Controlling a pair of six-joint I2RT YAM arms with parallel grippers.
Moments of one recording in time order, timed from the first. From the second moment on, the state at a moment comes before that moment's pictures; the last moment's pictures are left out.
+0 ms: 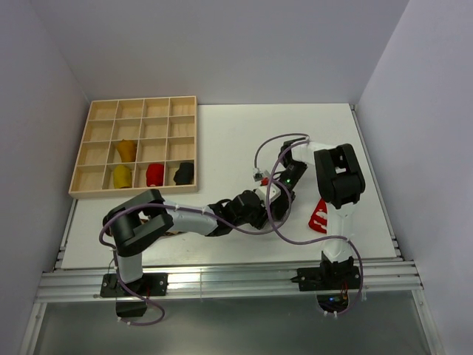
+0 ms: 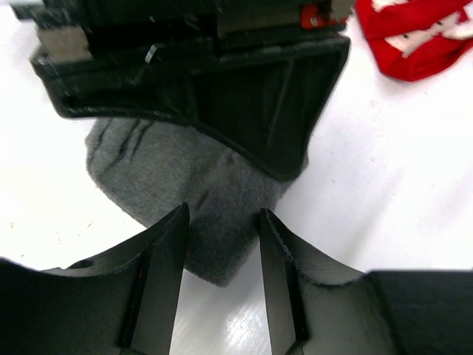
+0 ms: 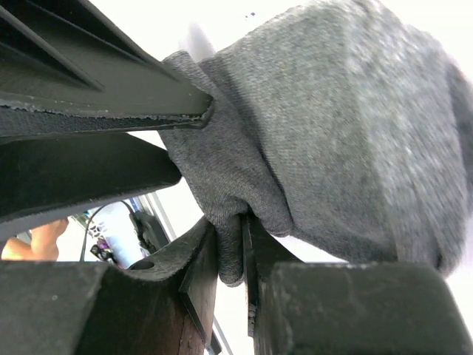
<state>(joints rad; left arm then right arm) -1.12 1.85 0.93 0.39 -0.12 -0.20 0.25 2.09 1.33 -1.28 -0.65 -0.92</state>
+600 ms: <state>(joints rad) -0.99 1.92 1.00 0.34 0.19 -0.29 0.21 1.94 1.23 -1.14 -0.64 -0.77</state>
